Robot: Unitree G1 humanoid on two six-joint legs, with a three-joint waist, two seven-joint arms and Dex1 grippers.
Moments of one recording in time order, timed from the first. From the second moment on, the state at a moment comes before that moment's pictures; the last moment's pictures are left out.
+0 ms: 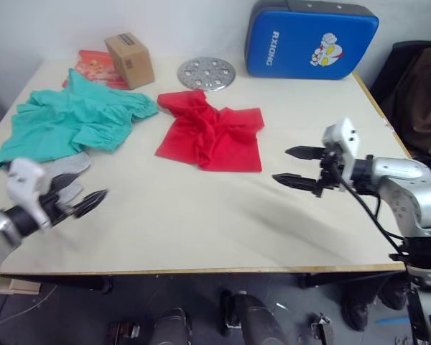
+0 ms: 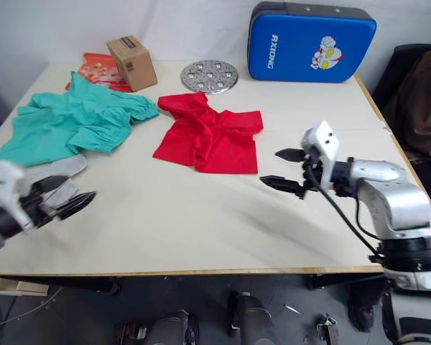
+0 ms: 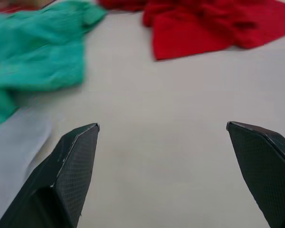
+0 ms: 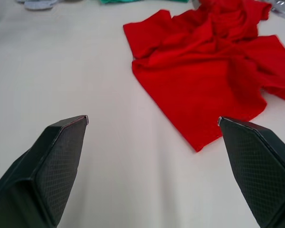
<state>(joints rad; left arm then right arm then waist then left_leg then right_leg) -0.21 0.88 0.34 -0.08 -0.50 0.54 -0.75 -0.62 -0.73 0.03 -0.01 0.45 0.61 1.00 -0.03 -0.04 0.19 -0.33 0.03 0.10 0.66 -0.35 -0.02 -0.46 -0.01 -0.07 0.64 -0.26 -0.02</state>
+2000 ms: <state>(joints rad) -0.74 0.76 -0.08 0.56 0.00 0.32 -1.28 -0.40 -0.82 0.05 -0.16 0.14 0.67 0.97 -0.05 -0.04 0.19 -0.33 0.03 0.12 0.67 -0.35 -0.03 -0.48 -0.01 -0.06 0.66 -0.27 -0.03</state>
